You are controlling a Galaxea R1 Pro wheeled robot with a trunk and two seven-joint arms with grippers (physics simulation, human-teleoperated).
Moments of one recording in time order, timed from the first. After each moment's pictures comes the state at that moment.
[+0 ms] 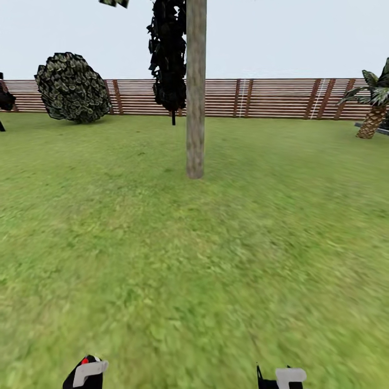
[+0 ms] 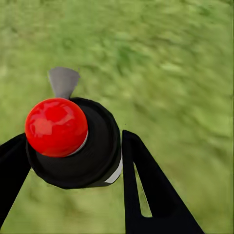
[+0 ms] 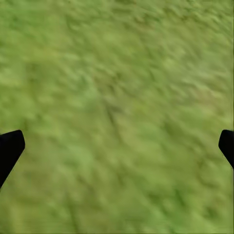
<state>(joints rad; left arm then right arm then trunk) -0.26 0.11 0.15 -0.33 -0.02 -0.56 0.01 -0.20 -0.01 0.01 -0.43 0.10 -0.46 -0.17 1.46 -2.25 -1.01</state>
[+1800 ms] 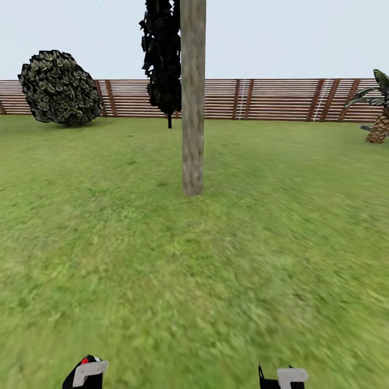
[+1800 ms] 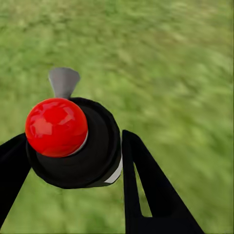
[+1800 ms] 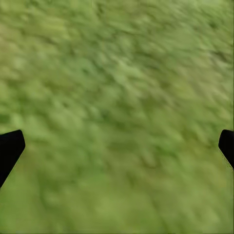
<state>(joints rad) -0.26 0.11 0.14 -0.33 -0.02 -0.56 0.01 -0.20 -0.01 0.01 -0.43 0.10 -0.46 -0.17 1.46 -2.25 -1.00</state>
